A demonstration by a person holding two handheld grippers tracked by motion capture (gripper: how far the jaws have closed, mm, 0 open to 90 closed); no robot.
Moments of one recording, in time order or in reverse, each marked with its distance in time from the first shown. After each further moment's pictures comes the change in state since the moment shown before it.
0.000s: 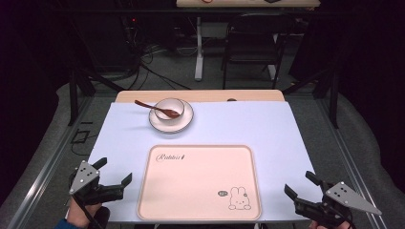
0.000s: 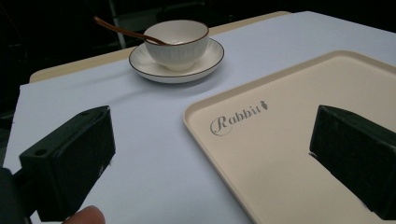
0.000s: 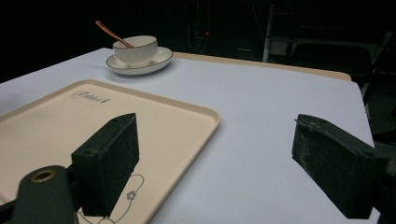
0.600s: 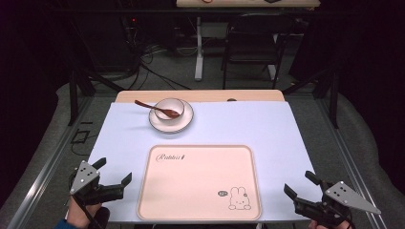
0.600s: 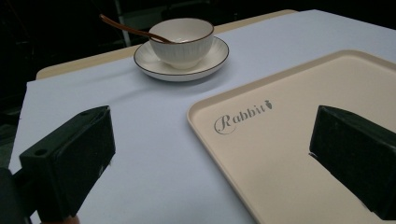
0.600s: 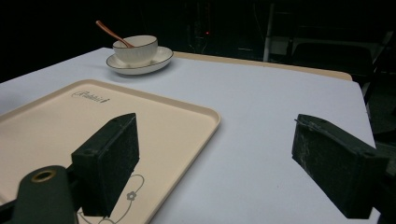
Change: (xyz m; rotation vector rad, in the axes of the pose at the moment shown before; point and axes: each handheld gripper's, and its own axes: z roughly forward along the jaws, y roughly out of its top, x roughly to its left) left arm -0.001 0.000 0.000 0.000 0.021 -0.008; right arm 0.000 0.000 0.001 0.003 0.000 0.001
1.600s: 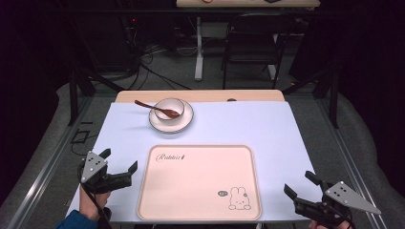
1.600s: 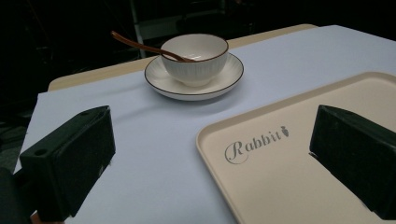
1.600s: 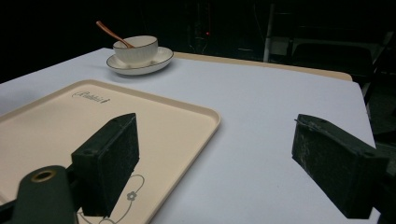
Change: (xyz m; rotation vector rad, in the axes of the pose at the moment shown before) left arm -0.003 0.016 0.028 -0.029 0.066 -0.024; right arm 0.000 0.000 0.000 -0.003 0.002 0.000
